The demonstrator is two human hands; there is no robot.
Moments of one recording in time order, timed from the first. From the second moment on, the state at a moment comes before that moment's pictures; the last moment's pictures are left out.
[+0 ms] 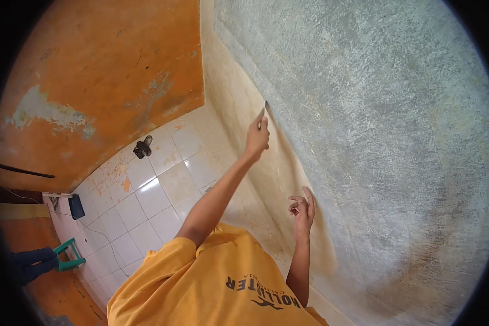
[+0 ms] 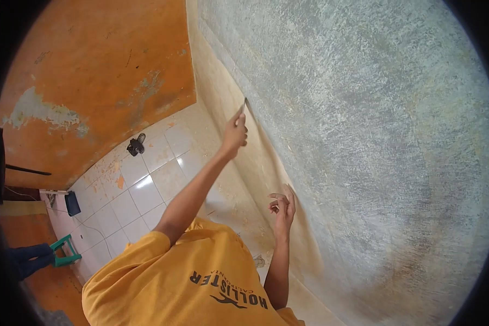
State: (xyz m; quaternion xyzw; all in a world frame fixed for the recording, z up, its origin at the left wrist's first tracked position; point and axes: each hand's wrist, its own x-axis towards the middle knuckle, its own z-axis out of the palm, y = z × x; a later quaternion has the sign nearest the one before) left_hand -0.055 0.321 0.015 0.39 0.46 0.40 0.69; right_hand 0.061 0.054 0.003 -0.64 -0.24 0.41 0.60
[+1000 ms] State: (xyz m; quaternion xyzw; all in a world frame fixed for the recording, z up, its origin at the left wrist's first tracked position) left_hand -0.072 0.392 0.022 0.44 0.46 0.44 0.63; right_hand 0.055 0.152 0.007 -0.73 -0.32 0.24 0.55
